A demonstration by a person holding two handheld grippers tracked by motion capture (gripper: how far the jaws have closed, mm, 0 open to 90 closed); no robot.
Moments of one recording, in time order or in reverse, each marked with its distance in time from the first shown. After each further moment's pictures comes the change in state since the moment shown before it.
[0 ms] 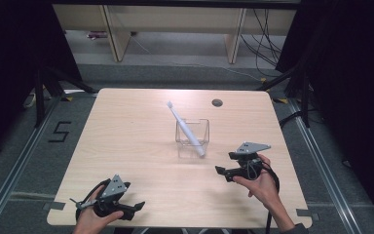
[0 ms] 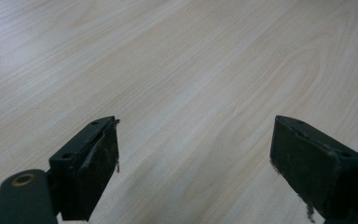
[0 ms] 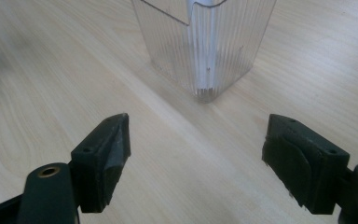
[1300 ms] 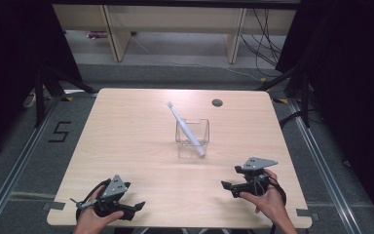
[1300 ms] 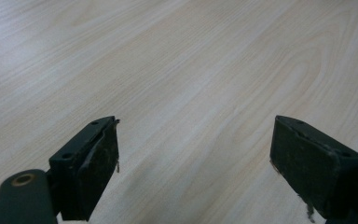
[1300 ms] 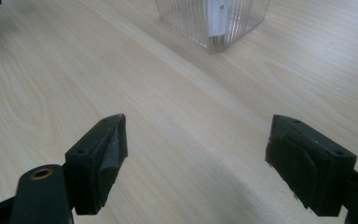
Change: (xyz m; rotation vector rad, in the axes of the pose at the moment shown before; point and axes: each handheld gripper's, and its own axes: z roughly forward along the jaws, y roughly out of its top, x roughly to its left) left arm -0.001 0.000 0.002 -0.008 -0.001 -0.008; right arm 0.006 -0.041 -0.012 0.026 0.016 -0.003
